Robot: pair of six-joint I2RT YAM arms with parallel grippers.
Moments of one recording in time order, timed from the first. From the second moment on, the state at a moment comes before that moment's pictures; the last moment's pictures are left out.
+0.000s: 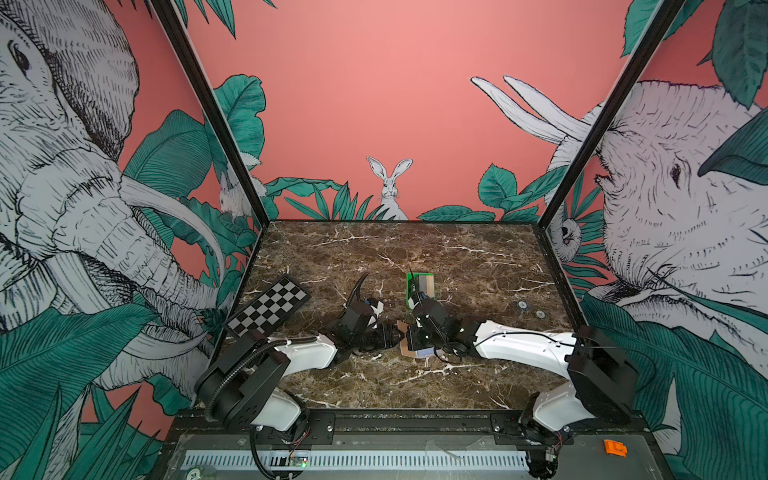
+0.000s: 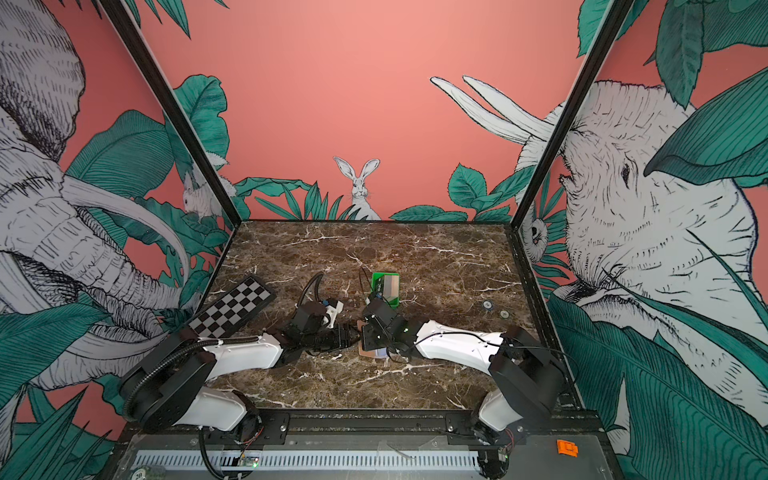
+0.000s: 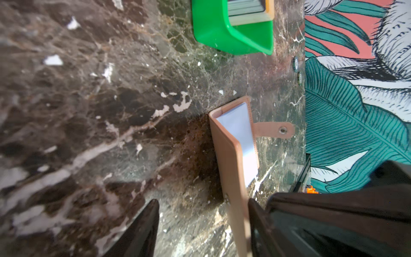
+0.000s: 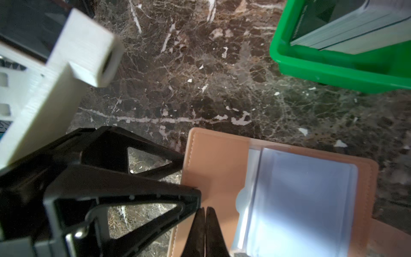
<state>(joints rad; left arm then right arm) -0.70 1.42 0.46 0.24 0.41 -0.83 0.97 1.53 0.86 -0.21 -0.01 0.68</state>
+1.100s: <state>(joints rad) -0.72 1.54 0.48 0.29 0.46 -0.85 0.95 1.58 0.79 -0.16 -0.02 0.75</state>
